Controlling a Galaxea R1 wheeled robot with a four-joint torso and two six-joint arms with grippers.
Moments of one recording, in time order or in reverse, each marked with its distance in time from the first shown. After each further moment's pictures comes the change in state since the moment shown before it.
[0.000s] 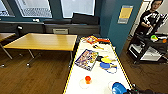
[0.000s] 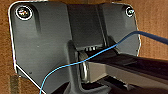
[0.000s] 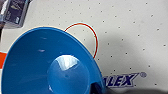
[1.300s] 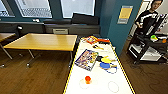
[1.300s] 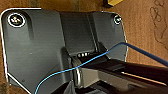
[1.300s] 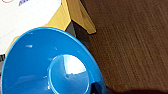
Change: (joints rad) left arm -0.018 -0.208 0.310 0.011 -0.016 0.000; right arm -0.421 -0.539 0.423 -0.072 0.083 -0.038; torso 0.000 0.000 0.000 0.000
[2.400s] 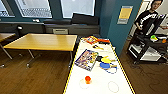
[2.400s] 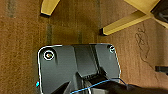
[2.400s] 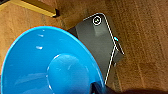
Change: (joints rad) left arm -0.093 -0.630 0.714 -0.021 -0.079 -0.020; right arm -0.428 0.455 -0.193 -0.199 0.365 -0.064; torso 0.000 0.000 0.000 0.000
